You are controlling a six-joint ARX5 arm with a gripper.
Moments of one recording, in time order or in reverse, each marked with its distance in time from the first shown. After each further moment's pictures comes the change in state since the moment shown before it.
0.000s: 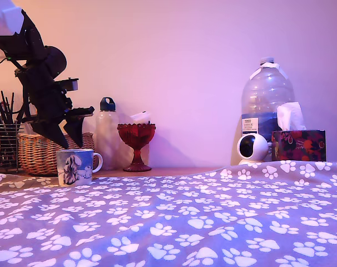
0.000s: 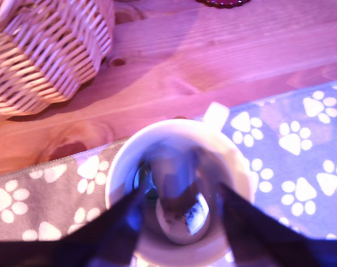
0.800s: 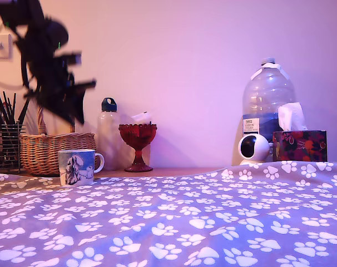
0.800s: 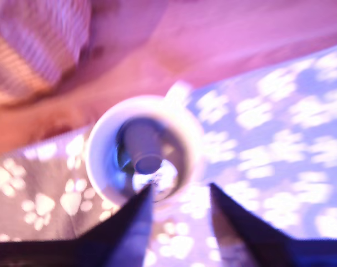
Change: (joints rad) arm -0.053 -0.163 0.001 -0.140 0.019 0.021
